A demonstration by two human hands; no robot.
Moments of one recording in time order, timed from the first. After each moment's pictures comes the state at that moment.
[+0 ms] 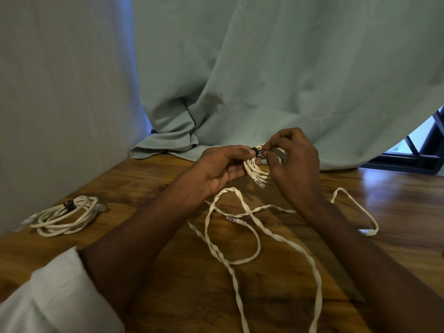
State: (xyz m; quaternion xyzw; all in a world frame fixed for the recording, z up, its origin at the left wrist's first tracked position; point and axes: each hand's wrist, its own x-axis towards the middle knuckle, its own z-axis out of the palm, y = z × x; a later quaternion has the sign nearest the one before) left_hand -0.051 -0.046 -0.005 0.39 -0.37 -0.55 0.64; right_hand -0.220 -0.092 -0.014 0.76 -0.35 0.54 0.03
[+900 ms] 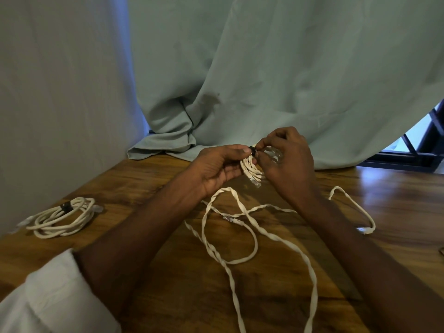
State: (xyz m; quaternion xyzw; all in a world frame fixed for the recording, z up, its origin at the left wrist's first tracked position) left_hand -0.050 -0.046 -0.004 0.38 -0.36 -0.57 0.63; right_hand -0.221 -0.092 -0.011 0.78 -0.35 0.52 0.02
